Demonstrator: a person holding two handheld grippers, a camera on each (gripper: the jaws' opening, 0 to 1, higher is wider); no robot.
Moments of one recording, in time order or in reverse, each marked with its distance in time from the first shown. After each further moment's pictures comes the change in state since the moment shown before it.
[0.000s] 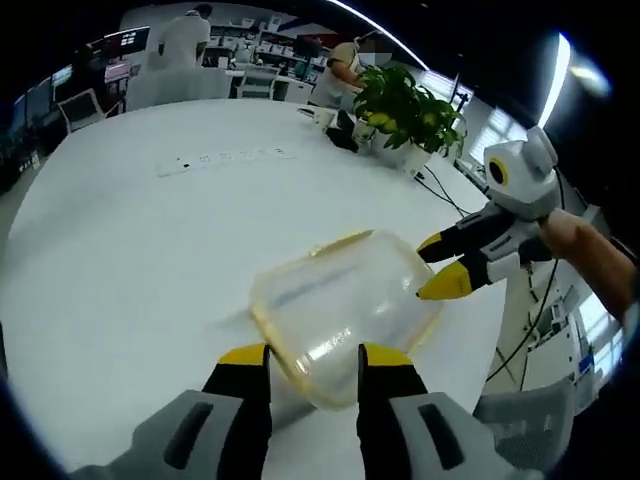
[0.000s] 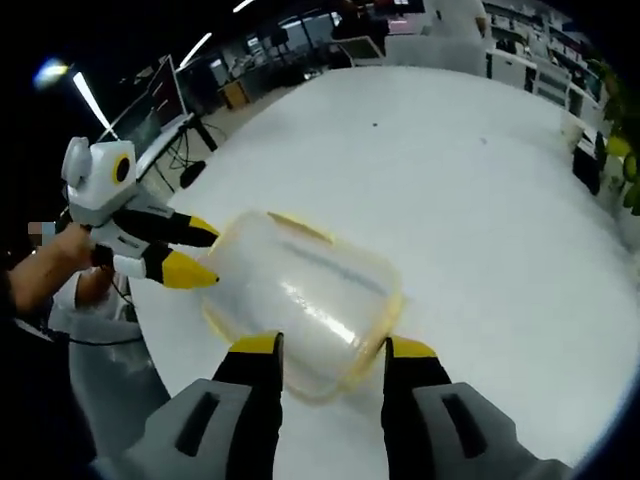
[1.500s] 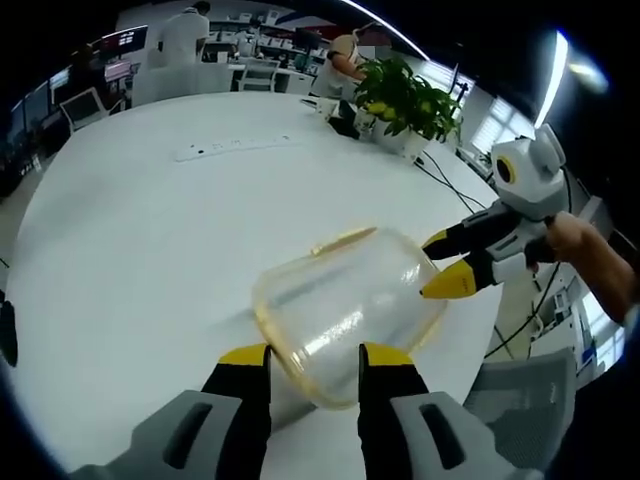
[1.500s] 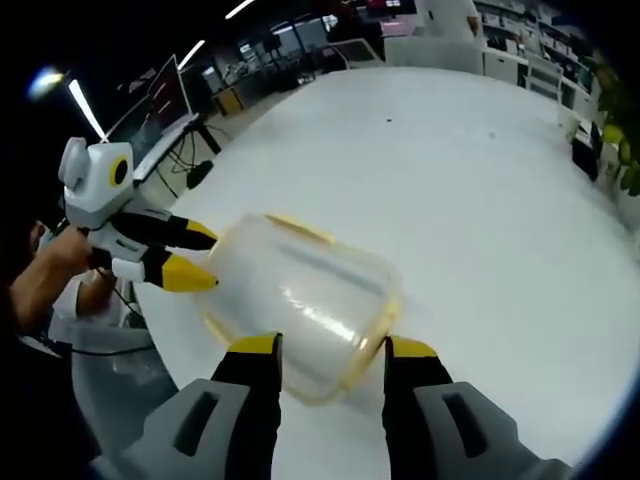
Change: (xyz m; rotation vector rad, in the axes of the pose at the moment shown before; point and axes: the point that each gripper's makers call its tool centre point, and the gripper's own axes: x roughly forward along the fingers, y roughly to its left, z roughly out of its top) left arm -0.036 0.010 -0.040 -0.003 0.038 0.021; right arm 0.005 0.052 -0.020 0.032 -0.018 -0.012
